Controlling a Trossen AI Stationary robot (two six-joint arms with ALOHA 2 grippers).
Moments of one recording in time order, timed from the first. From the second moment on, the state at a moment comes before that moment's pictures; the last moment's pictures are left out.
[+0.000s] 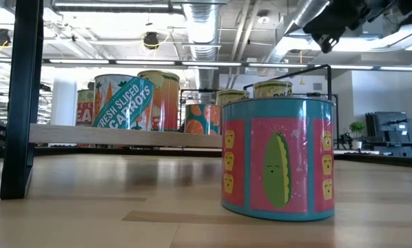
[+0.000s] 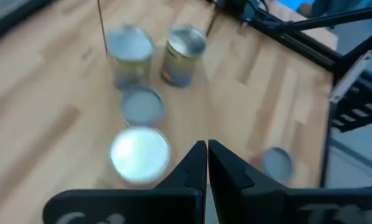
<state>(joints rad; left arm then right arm) -0.32 1.28 1.38 -0.89 -0.38 -0.74 -0.13 0.77 0.70 -0.34 -0.23 0.10</state>
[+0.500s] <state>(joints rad) -0.77 1.49 1.61 -1.31 -0.36 -1.47 -0.30 0.77 0.70 -0.34 -0.42 -0.01</state>
